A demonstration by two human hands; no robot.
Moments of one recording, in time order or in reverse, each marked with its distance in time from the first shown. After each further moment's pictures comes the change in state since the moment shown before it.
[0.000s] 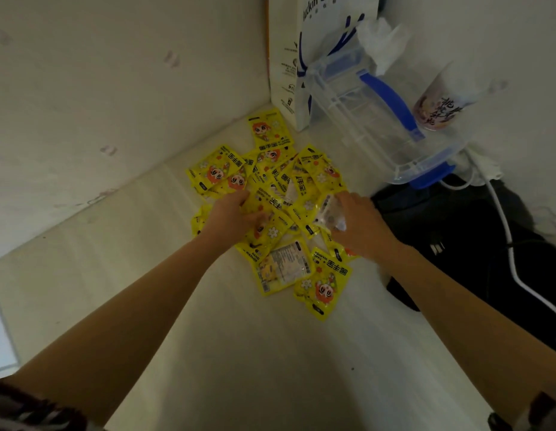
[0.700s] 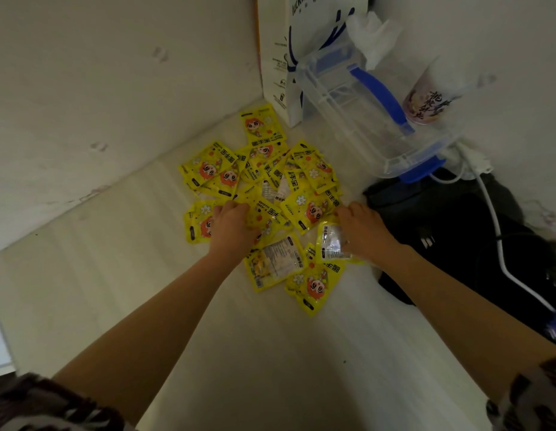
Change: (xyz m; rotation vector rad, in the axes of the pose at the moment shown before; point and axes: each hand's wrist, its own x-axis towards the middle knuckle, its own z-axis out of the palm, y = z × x) left_hand -0.016 -0.009 0.038 0.346 0.083 -0.009; right_hand -0.010 0.030 0.016 -0.302 -0.133 -0.041
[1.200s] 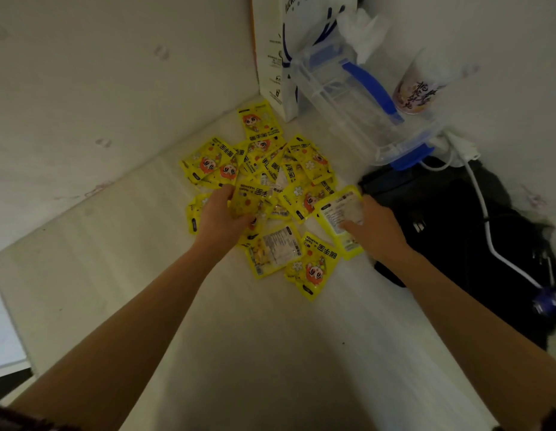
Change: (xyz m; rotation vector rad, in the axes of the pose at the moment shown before) left_hand -0.021 -0.005 -0.028 -0.442 0.080 0.018; right_hand -0.045 -0.010 -0.022 0.670 0.141 0.369
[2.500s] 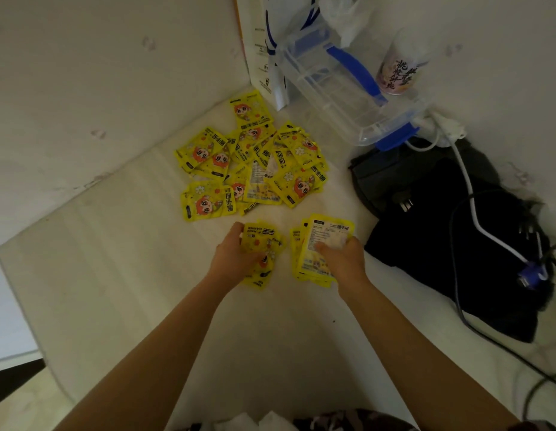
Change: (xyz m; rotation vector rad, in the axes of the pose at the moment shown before) left_hand -0.075 -0.017 0.038 -0.016 -0.232 -0.300; right_hand -0.055 0.024 0.084 0.731 0.091 0.515
